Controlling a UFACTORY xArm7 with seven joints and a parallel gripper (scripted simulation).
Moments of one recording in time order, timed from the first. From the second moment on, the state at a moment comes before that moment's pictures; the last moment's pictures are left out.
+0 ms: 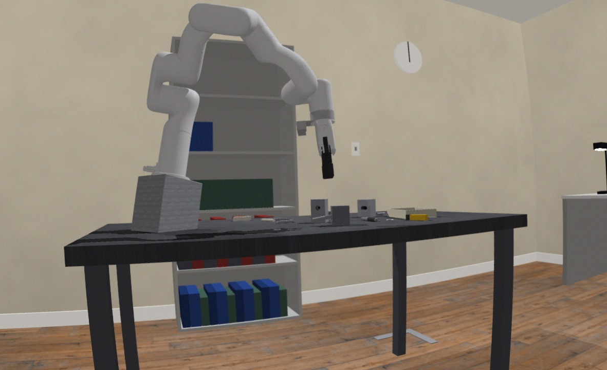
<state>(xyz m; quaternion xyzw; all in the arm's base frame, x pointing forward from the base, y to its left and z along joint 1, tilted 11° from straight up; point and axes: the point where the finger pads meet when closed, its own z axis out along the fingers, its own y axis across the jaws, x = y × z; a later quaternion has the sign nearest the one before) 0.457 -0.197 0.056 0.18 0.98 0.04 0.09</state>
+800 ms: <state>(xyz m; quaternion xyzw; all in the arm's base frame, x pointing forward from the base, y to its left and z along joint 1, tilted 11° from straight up) 0.456 -0.208 0.060 0.20 0.97 0.04 0.09</state>
